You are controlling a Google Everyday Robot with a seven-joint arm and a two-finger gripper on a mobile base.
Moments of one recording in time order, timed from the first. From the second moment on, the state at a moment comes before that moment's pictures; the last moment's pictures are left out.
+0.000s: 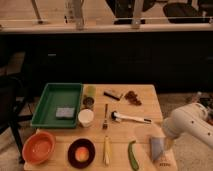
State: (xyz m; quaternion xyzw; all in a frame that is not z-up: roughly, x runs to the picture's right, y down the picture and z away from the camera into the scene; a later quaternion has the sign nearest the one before) arm 0.299 0.248 0.749 -0.28 -0.06 -0.05 0.96
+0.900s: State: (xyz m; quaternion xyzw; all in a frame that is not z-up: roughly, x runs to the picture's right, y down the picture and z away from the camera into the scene) arm 0.302 0.275 0.764 -0.29 -0.06 -0.06 0.95
